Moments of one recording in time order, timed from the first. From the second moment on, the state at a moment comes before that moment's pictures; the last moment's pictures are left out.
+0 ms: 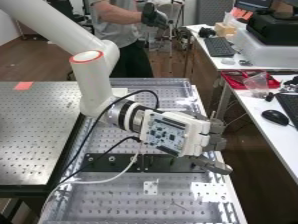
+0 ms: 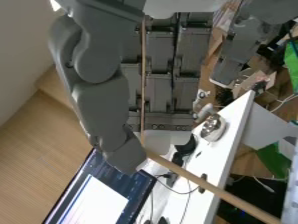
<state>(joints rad) 1.48 -2.23 -1.51 -2.45 -1.14 0.18</state>
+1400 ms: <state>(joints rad) 1.73 -1.98 -1.59 -2.75 -0.86 0.27</state>
